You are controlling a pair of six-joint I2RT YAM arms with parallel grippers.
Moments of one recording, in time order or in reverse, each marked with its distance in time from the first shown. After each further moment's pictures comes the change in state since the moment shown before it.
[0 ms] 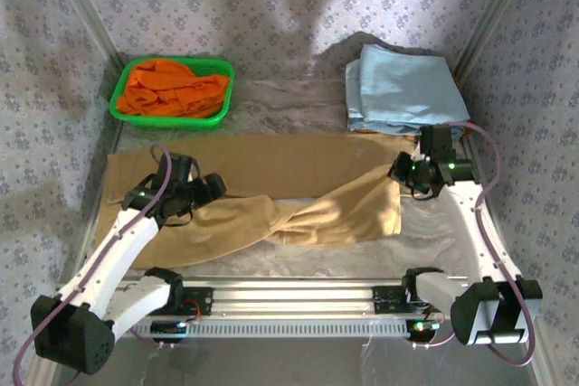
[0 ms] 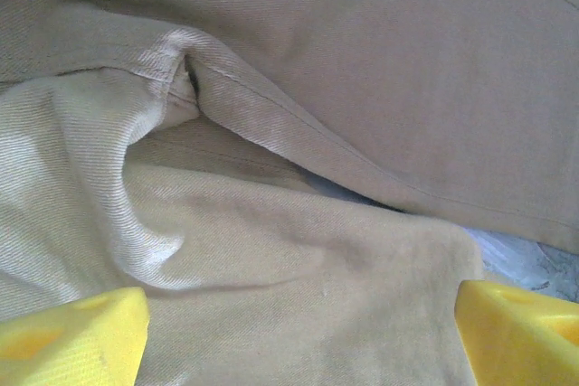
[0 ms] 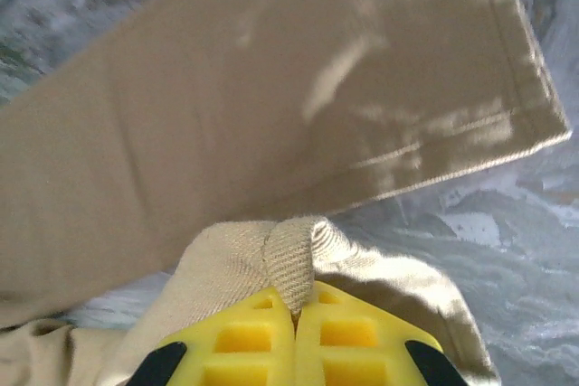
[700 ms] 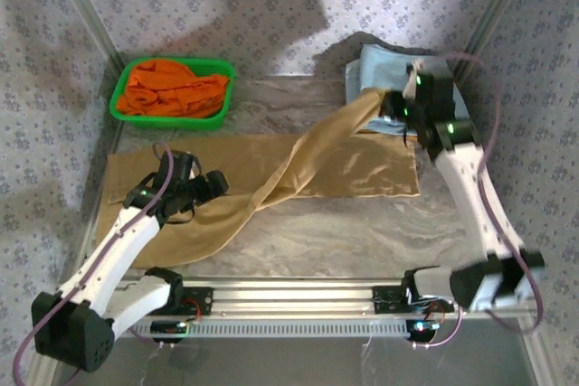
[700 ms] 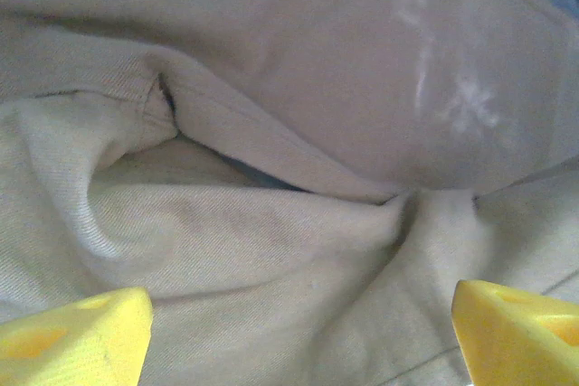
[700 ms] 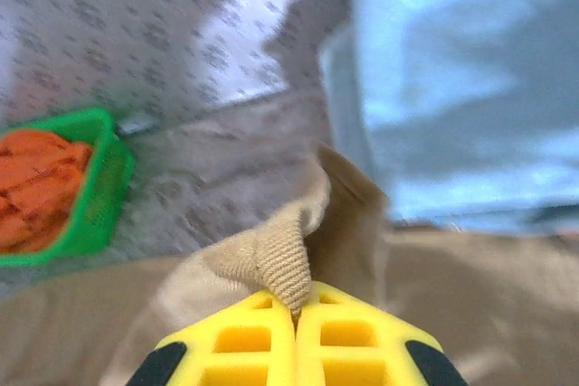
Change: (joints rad) left arm -0.006 -0.009 -0.011 0.062 0.013 0.005; right arm 0.101 0.131 0.317 0.260 0.077 -0.113
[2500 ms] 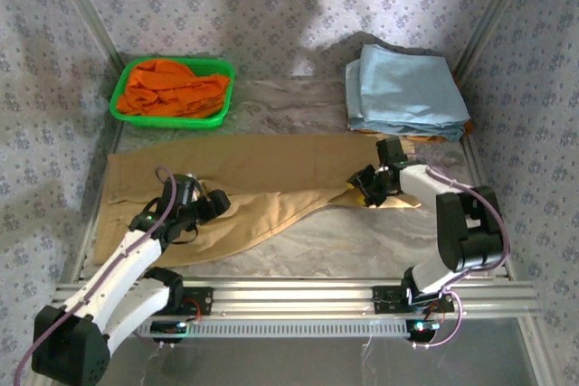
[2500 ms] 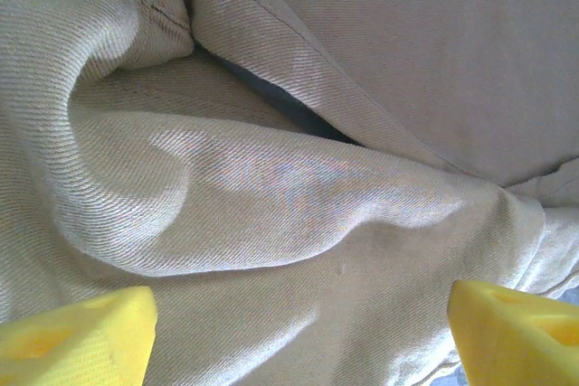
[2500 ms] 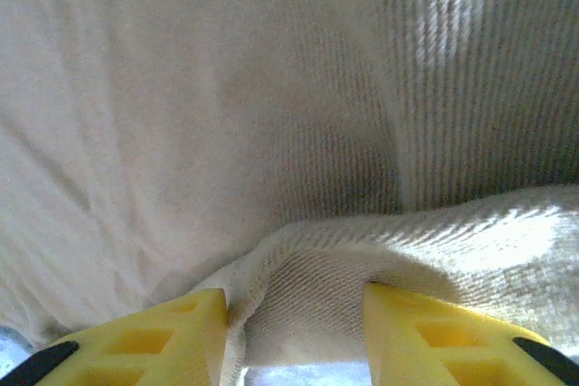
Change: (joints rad) left arm -0.014 -0.111 -0.267 0.171 0.035 -0.078; right arm 0.043 0.325 -0.529 0.190 -0.327 0.662
